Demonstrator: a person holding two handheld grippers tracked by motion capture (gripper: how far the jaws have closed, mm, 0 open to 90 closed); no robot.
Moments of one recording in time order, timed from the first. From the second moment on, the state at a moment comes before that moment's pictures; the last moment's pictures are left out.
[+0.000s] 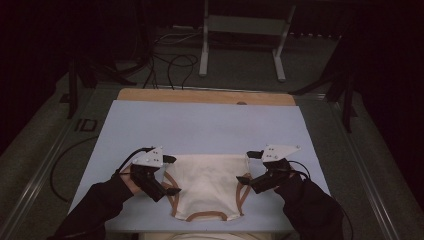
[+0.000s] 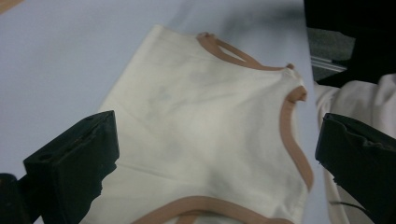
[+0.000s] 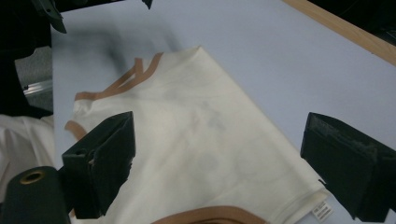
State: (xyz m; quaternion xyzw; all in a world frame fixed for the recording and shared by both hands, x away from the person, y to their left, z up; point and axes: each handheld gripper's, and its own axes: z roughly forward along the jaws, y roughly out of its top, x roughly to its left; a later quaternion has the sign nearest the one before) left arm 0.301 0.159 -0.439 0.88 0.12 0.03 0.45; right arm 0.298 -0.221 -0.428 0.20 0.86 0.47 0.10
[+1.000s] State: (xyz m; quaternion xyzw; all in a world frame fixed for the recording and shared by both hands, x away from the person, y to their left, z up) left arm 0.363 0.175 -0.459 0.86 0.24 0.07 0.45; right arm 0.353 -0.231 -0.439 0.26 0.85 0.45 0.12
